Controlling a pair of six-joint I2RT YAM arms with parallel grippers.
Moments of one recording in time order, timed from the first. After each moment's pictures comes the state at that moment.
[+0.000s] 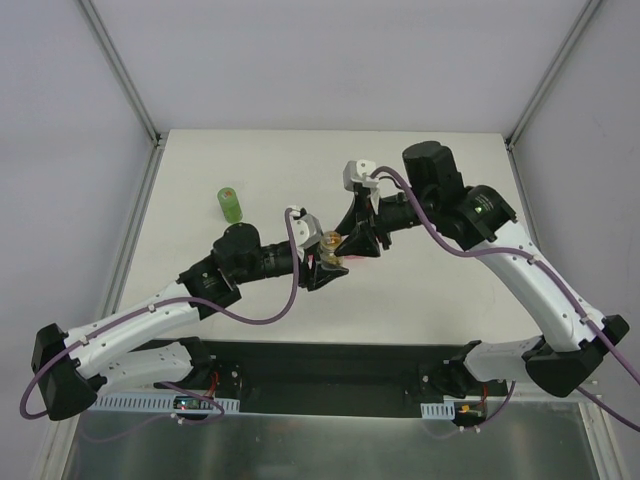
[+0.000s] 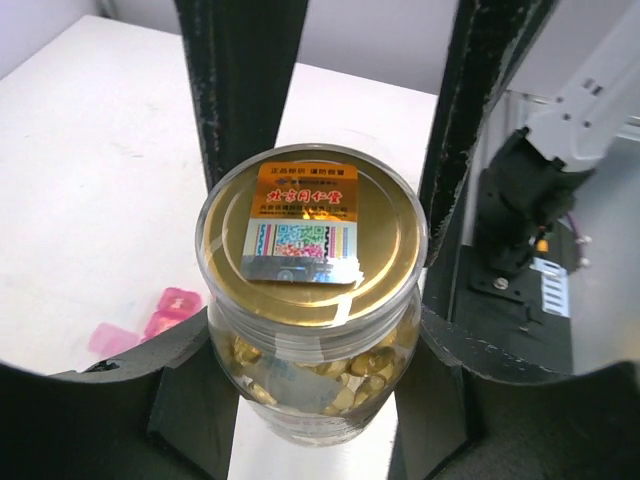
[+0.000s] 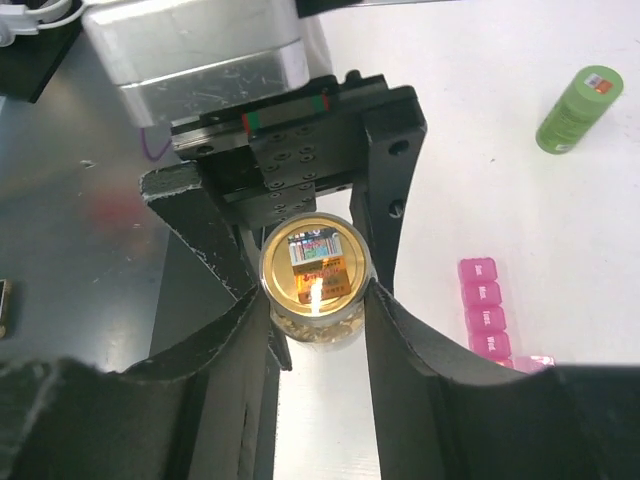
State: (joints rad) left arm -0.92 0.97 0.79 0.10 0.42 -0.06; right arm 0.72 1.30 1.56 -0.86 -0.86 -0.38
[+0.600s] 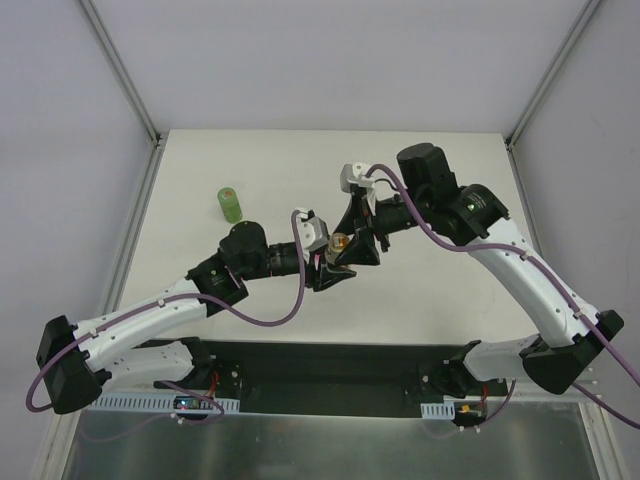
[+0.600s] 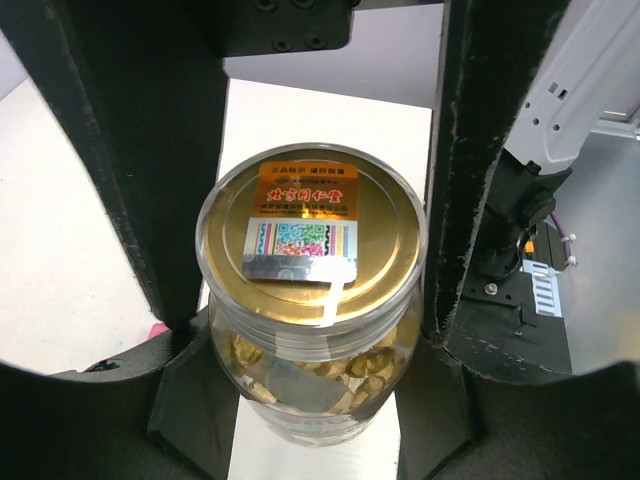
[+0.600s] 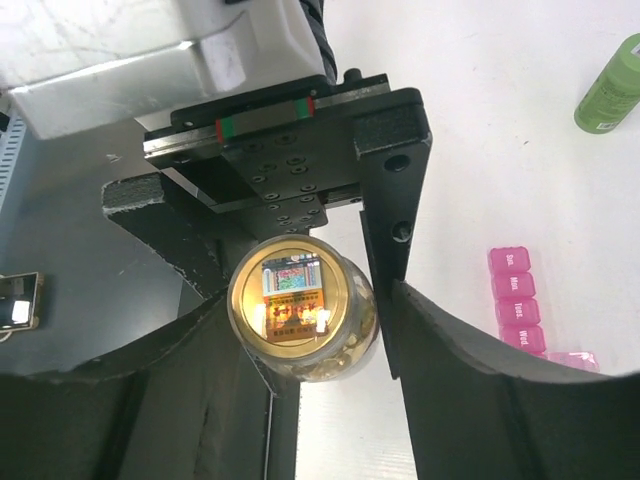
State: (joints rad) left arm -0.93 1.02 0.79 0.19 0.46 -0.03; right arm 0.71 1.33 1.54 -0.87 -0.89 -0.36
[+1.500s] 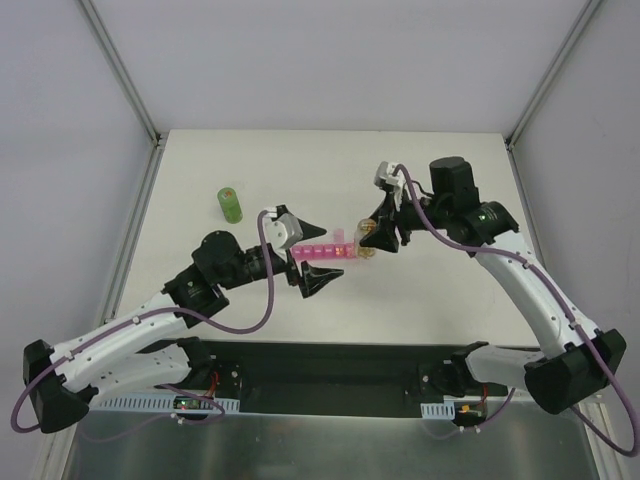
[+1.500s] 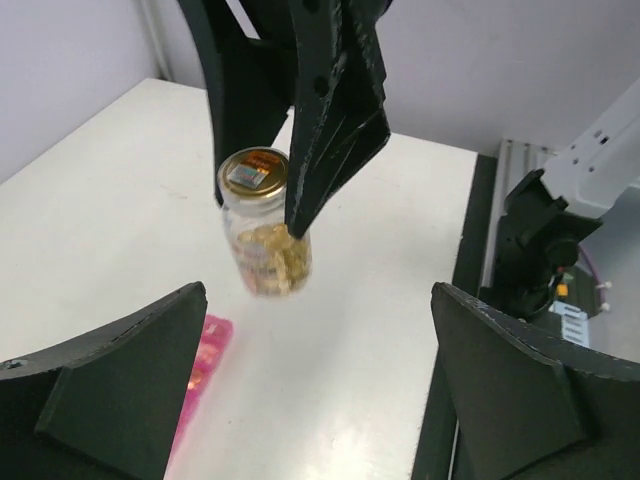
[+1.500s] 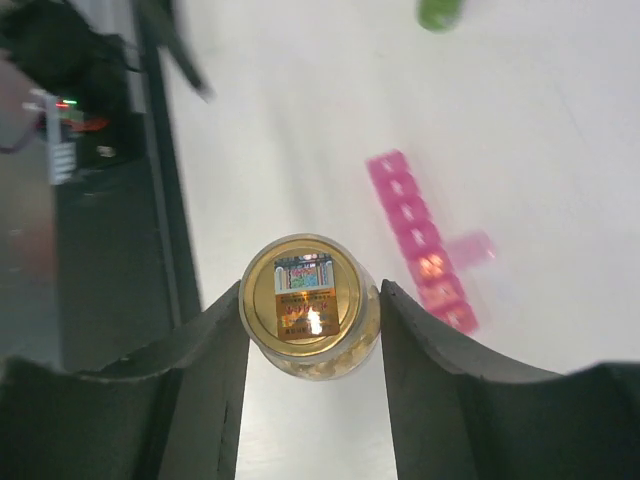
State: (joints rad) left arm -0.91 0.89 0.74 0.19 0.35 -0.07; right arm 0.50 1.24 1.31 -0.73 -0.86 -0.38
